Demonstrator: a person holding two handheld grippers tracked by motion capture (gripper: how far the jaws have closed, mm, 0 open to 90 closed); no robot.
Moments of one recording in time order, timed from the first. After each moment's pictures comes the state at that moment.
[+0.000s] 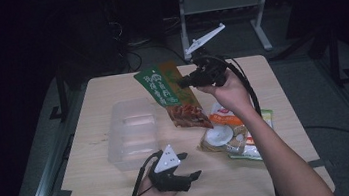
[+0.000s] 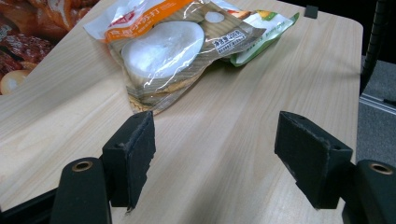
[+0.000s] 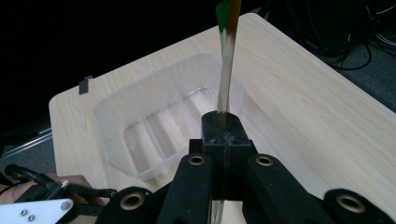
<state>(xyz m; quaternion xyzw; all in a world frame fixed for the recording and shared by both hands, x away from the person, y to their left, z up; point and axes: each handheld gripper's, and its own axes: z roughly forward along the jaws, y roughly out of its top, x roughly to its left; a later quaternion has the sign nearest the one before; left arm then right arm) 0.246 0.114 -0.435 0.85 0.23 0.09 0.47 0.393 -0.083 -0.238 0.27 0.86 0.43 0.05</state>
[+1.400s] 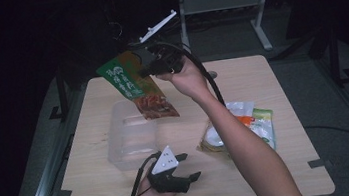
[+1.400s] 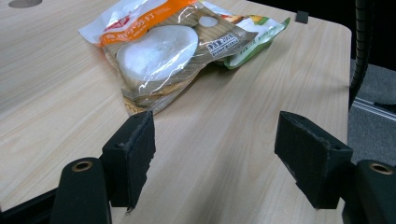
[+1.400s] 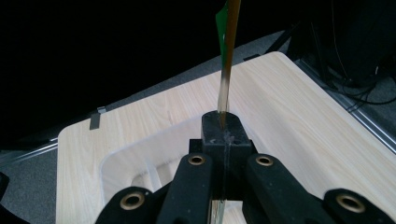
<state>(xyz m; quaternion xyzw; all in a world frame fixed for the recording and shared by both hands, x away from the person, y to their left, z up) 0.244 0.118 -0.435 0.85 0.22 0.09 0.48 0.432 0.006 -0.216 0.22 0.86 0.45 0.05</state>
